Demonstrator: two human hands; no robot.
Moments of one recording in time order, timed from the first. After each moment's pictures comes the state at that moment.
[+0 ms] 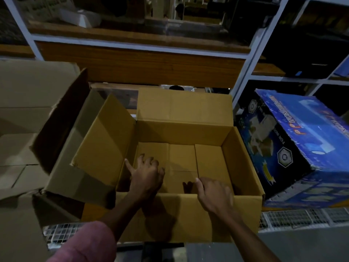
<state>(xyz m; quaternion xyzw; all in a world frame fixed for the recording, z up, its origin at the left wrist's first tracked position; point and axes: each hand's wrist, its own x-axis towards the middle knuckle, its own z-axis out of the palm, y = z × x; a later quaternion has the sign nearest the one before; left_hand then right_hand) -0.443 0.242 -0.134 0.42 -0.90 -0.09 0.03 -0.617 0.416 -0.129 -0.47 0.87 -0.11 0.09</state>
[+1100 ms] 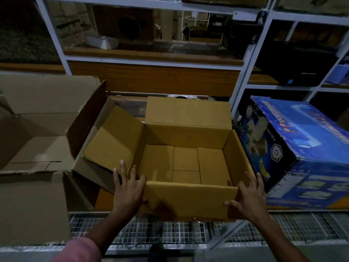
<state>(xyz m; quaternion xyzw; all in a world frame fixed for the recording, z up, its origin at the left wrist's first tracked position) -0.348 0.288 -0.148 0.45 -0.89 0.07 -0.04 -0.684 0.527 -0.141 -0.43 0.90 -0.07 0.04</state>
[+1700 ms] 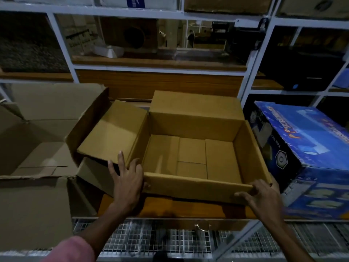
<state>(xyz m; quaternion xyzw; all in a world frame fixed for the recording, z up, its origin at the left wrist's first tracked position) -0.354 0.276 -0.097 0.47 -0.87 0.10 0.08 -0.689 0.530 -0.103 -0.44 0.86 -0.25 -0.06</state>
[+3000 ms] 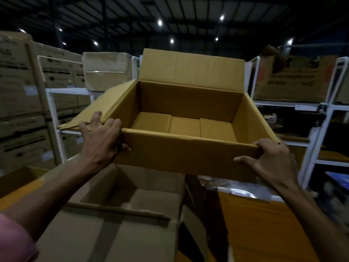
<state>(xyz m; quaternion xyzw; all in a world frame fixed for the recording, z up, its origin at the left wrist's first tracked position) -0.017 0.172 0.220 0.46 -0.79 0.24 0.31 -0.423 0.336 0.189 -0.56 0.70 -0.38 -0.24</state>
